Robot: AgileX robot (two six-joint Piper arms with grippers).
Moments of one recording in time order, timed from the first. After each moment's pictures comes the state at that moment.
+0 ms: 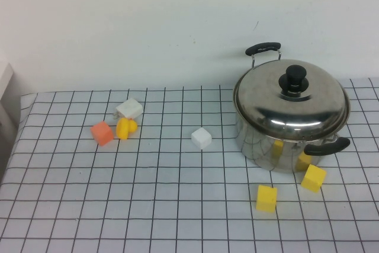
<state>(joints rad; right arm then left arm) -0.03 -0.01 0.02 -0.05 0.42 -0.05 -0.42 0.32 -0.37 0.67 0.31 -1.21</state>
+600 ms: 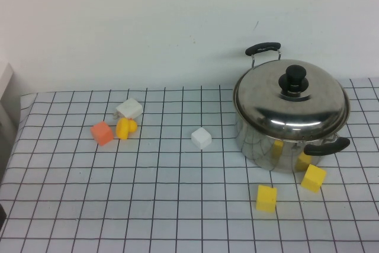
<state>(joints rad) -0.03 -0.01 0.02 -0.05 0.42 -0.05 -0.41 0.27 -0.18 0.83 0.31 -1.07</state>
